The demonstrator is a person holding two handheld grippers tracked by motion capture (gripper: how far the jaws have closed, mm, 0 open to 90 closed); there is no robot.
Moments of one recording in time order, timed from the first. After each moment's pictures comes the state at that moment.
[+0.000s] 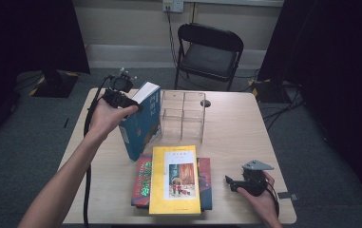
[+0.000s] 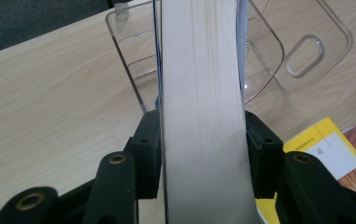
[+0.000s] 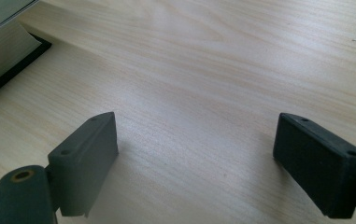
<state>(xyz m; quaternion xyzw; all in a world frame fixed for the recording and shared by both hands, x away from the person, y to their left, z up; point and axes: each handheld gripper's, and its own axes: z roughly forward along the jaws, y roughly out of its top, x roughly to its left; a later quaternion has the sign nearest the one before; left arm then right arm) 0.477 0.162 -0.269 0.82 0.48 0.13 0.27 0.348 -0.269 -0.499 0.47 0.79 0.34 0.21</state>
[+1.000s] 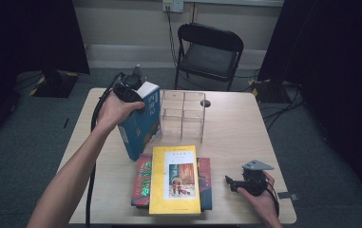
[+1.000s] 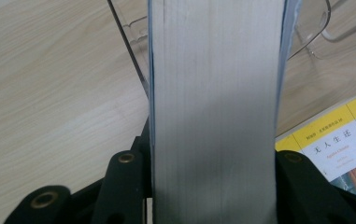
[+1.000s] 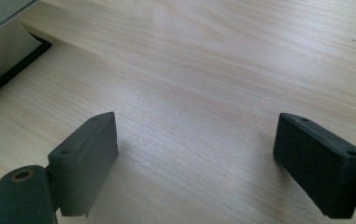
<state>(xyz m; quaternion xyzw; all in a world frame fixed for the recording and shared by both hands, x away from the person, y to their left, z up) 0.507 0.146 -0.280 0.84 0.51 0.09 0.18 0.348 -0.269 -0.499 0.47 0.79 0.34 0.21</state>
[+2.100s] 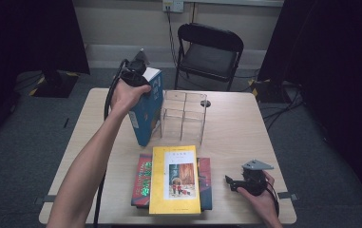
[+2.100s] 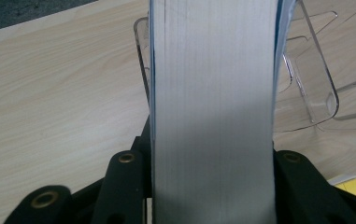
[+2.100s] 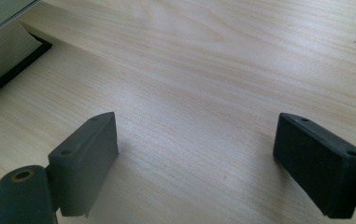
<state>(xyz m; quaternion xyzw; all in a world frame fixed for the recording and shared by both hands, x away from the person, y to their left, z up) 0.555 0.134 -0.270 0.79 0.56 0.10 0.20 0.349 -0.269 -0.500 0.47 0.79 0.34 0.21</state>
